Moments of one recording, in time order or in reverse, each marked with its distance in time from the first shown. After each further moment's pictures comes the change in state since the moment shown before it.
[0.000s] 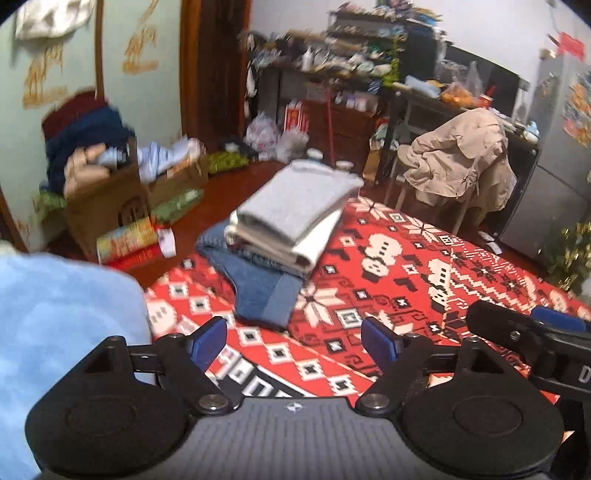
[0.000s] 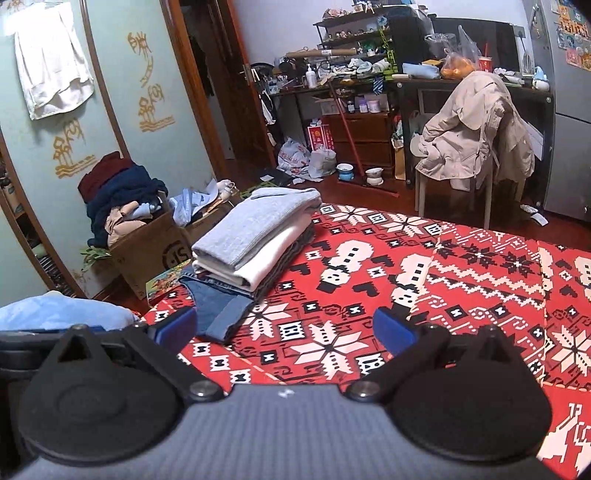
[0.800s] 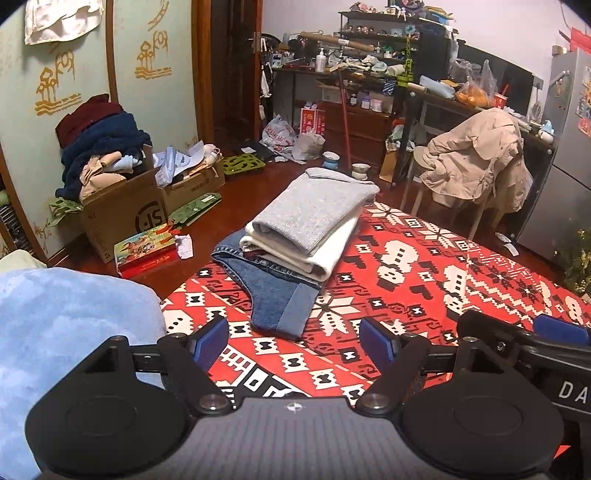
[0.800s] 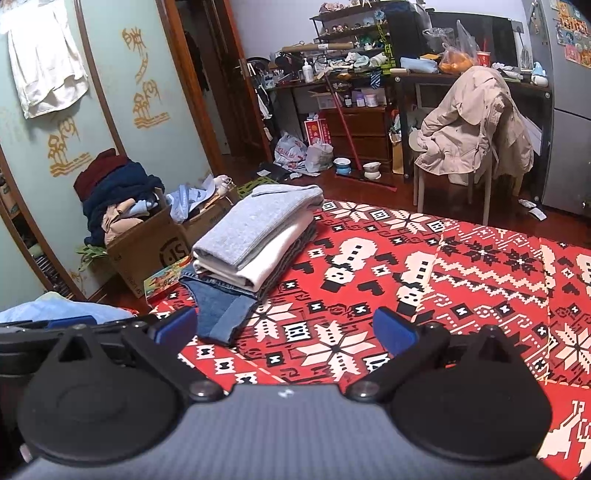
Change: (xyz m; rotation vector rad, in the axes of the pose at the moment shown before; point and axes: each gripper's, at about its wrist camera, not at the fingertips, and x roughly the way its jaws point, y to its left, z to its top) left arm 0.004 0.003 0.013 -0.029 0.024 0.047; right arm 0.014 0.006 0.010 0.008 0.026 -0.011
